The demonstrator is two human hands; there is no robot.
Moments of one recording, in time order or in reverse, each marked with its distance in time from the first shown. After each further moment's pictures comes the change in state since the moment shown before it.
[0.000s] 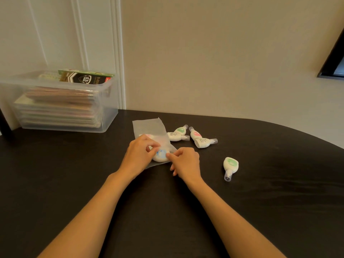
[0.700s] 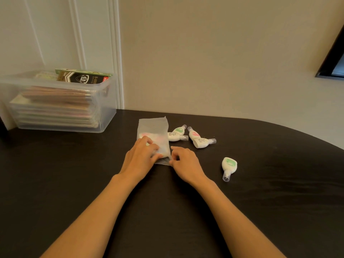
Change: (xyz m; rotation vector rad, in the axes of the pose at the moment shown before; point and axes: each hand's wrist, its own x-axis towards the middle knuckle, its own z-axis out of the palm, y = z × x) left_hand -0.004 0.000 0.009 0.327 -0.082 0.070; right_hand 0.004 0.005 -0.015 -0.380 -0.149 -0.264
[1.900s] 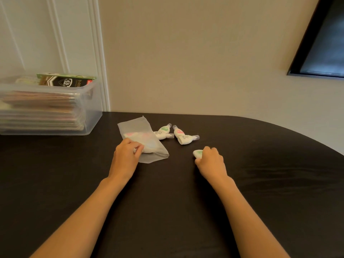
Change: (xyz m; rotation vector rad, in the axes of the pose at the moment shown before) left_hand -0.010 0.012 0.004 -0.291 0.212 -0.145; right_hand -0.038 0.049 -0.054 -0.203 0.135 0.456
